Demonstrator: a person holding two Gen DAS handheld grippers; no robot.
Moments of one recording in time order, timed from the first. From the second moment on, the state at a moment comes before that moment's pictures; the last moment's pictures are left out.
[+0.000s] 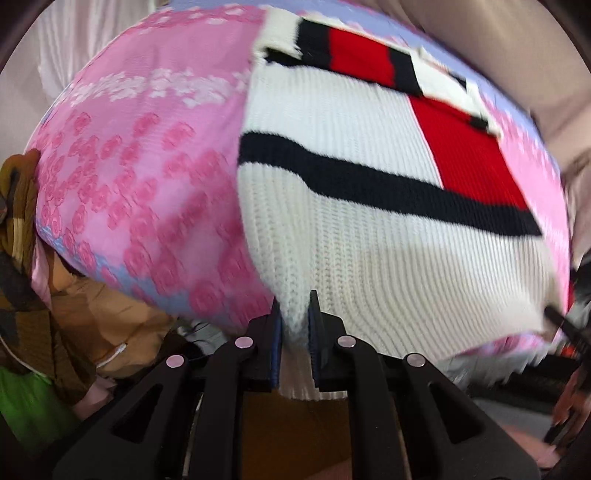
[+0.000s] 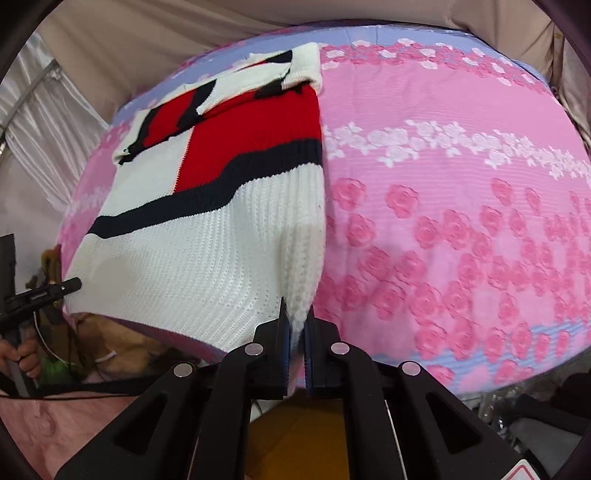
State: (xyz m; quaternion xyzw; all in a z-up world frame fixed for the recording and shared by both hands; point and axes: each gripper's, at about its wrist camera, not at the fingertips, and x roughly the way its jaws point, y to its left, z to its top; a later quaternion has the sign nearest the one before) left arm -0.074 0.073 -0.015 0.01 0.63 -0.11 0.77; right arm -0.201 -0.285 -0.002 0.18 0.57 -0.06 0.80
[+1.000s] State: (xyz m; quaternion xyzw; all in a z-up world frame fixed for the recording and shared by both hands) left arm 0.075 0.030 0.053 0.06 0.53 -0.12 0.84; right arm -0.097 -0.355 0.048 0.25 0.47 0.04 0.85
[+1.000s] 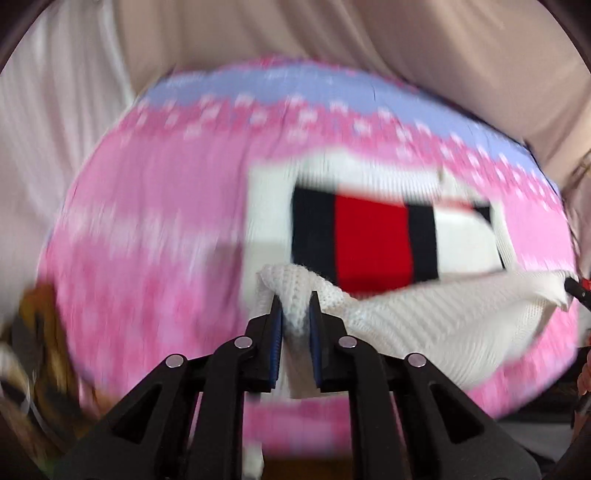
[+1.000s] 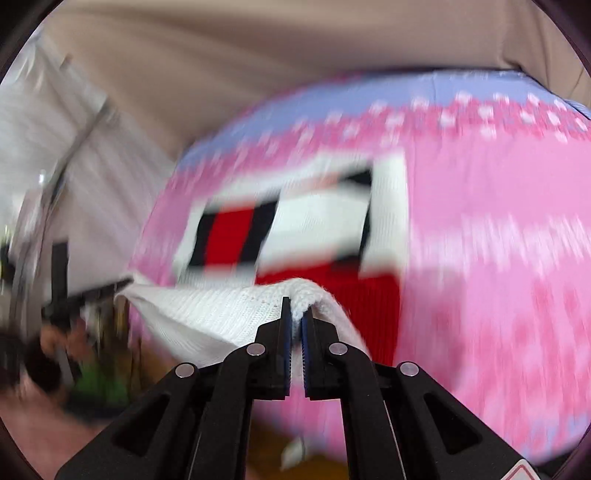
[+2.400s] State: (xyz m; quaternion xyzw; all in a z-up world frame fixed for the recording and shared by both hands) left arm 0.158 0.005 -0.032 -0.01 0.55 -0.07 0.83; right arm 0.039 -0.357 -0.066 0.24 0.48 -0.10 0.84
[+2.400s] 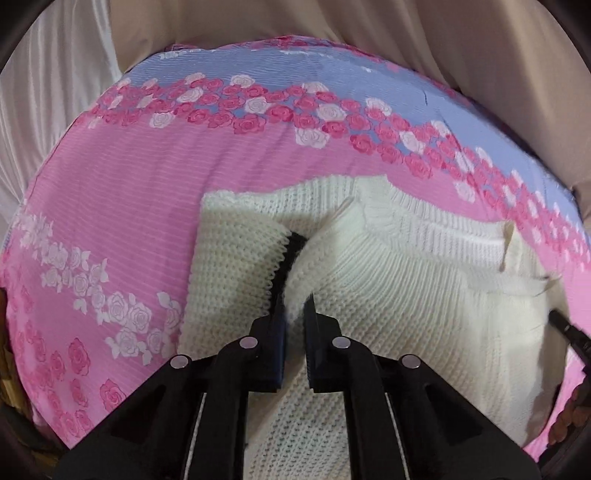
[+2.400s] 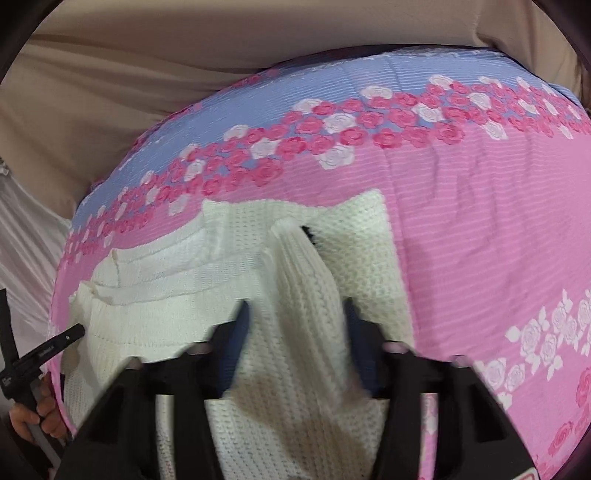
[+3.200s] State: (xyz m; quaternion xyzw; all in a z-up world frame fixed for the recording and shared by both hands) left arm 0.107 0.087 -0.033 -0.10 0.56 -0.06 0.82; right arm -0.064 -0.394 -0.045 0.29 0.47 -0.14 0.82
